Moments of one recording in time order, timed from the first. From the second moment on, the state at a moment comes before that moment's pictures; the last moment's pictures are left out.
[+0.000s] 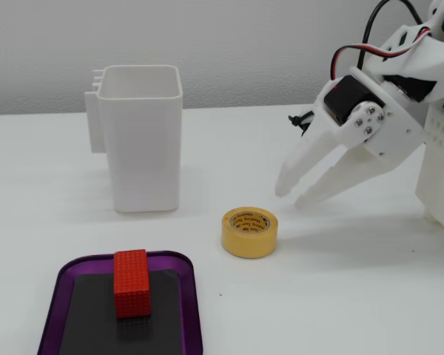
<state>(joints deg) 11.2 187.8 164.5 64.6 -18.5</state>
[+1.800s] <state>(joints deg) 7.2 114.8 137.5 51.4 -19.1</state>
